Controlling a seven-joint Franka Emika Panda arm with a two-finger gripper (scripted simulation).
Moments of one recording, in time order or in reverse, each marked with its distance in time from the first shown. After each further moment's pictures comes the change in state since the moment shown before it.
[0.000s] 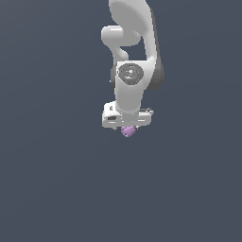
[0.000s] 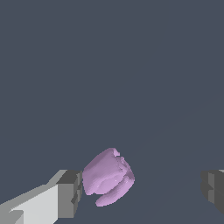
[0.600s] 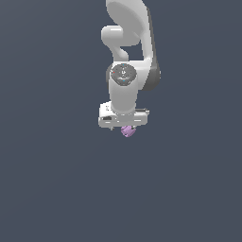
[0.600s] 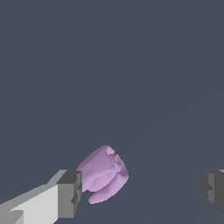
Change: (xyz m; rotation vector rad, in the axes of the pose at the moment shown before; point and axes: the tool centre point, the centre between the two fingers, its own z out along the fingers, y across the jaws) arm -0.003 0.013 0.002 0.019 -0.012 0.014
